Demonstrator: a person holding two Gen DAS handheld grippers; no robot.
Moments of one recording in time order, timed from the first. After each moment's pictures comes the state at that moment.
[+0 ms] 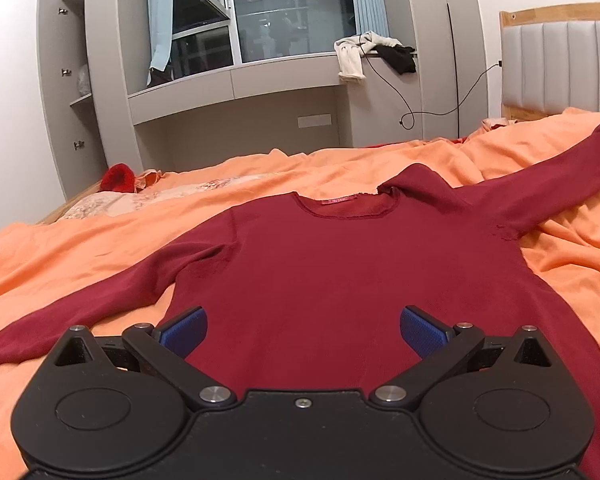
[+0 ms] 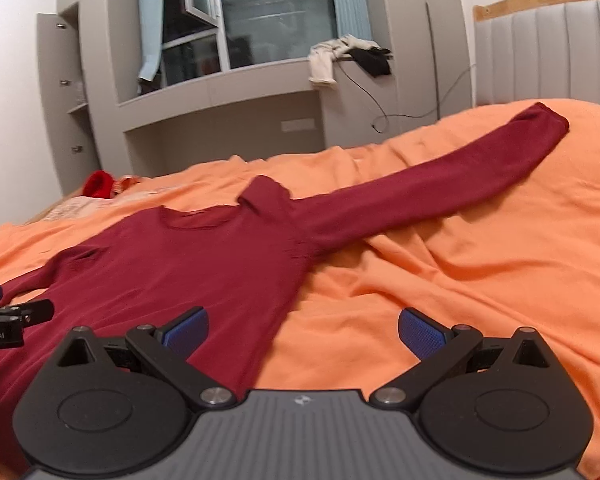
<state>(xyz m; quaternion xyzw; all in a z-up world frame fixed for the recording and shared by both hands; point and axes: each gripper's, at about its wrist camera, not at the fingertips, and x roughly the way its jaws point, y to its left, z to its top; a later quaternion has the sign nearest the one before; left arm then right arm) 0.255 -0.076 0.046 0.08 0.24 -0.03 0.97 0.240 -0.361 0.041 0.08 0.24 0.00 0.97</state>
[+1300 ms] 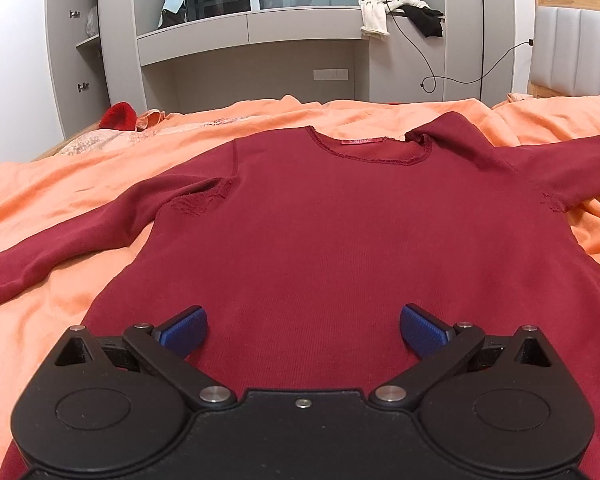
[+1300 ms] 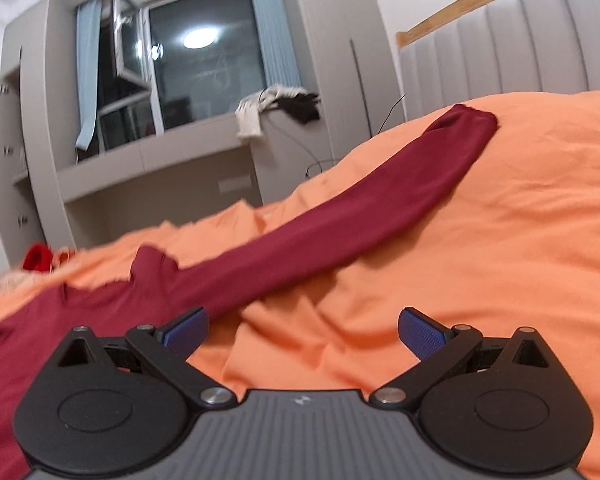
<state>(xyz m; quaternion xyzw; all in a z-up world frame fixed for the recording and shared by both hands) 0.304 -0.061 -0.001 0.04 0.31 -0.01 0.95 0.287 -0.460 0.007 0.13 0.14 -0.08 0.98</state>
